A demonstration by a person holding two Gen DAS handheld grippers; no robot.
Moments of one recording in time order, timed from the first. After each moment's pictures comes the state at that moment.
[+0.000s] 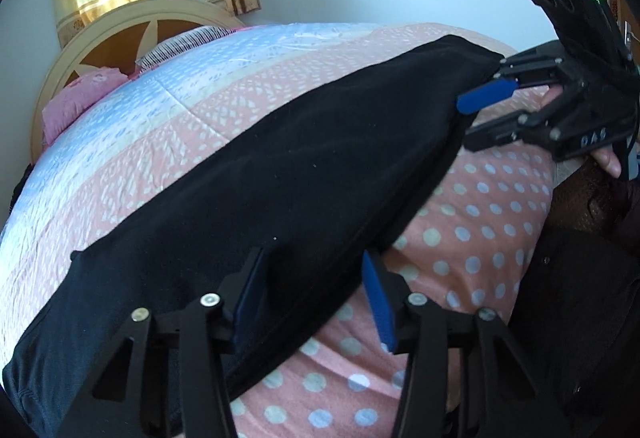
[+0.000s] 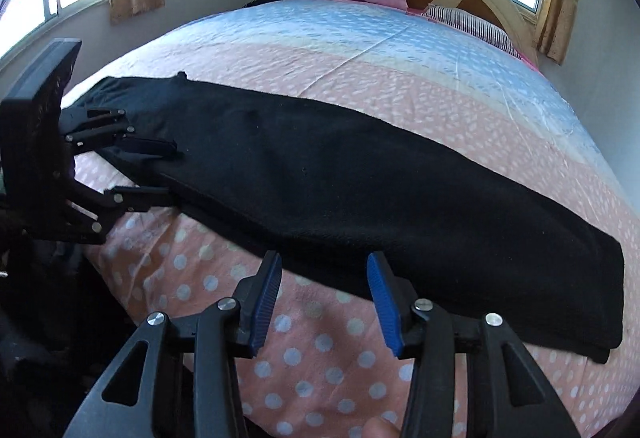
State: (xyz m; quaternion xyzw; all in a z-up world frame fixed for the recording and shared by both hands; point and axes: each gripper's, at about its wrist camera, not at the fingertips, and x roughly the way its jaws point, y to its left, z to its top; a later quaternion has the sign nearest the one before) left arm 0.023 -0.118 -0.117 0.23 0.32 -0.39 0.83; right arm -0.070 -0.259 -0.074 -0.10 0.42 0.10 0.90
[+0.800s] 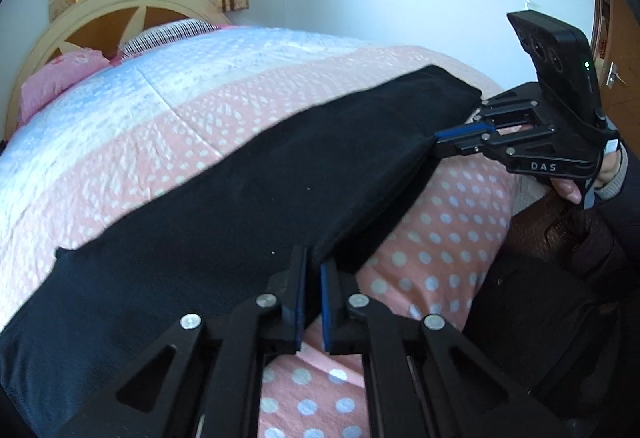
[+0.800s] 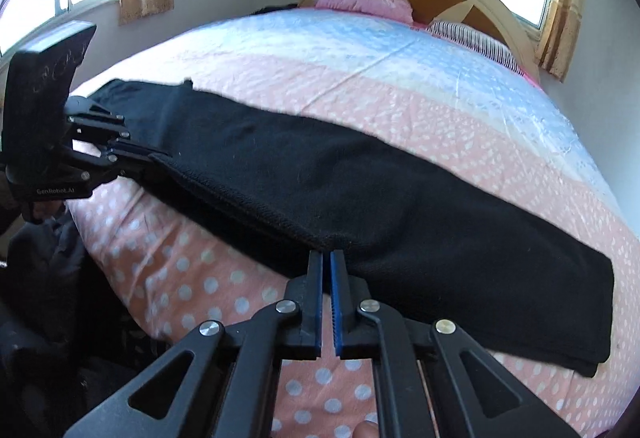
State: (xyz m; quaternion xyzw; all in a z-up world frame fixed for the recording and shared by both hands) left arm 0.036 -0.109 -0.100 0.17 0.35 -0.44 0.81; right arm -0.074 -0.265 -0.063 -0.11 0.41 0.11 0.90
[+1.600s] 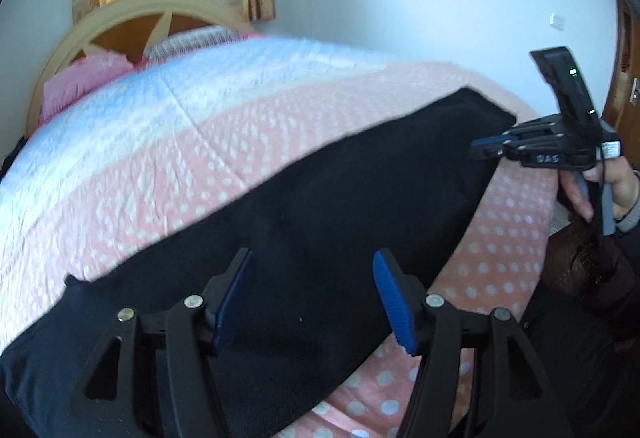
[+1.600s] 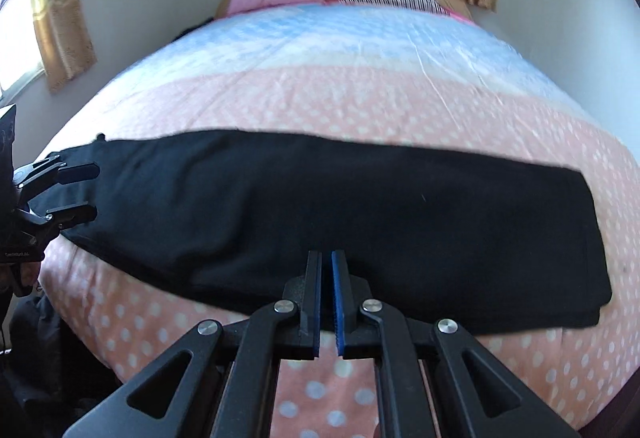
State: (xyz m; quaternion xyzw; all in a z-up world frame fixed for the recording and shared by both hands) left arm 0.064 -0.135 -0.099 0.16 0.34 -0.39 0.84; right arm -0.054 -0.354 -0.074 0.02 0.43 0.01 0.90
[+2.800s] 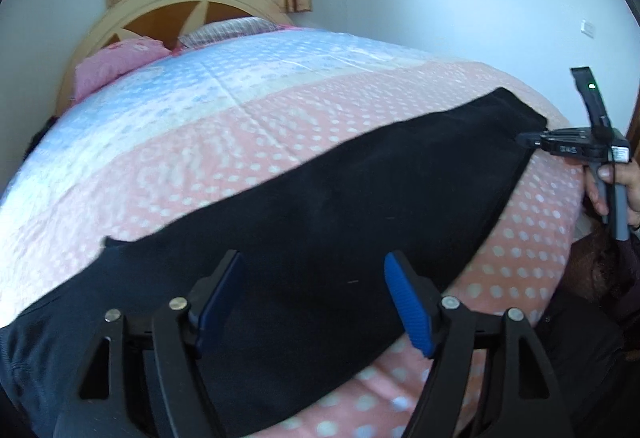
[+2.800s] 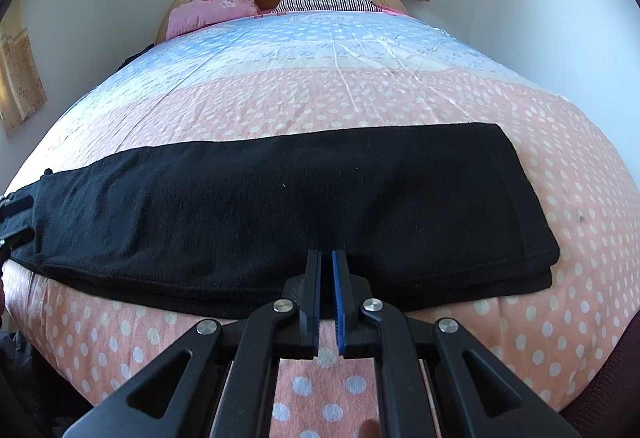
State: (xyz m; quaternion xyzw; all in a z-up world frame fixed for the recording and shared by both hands) left arm 0.064 -0.092 -0.094 0.15 0.33 -0.32 0.87; right arm -0.071 -0.403 -0.086 0.05 0.41 -0.10 0.91
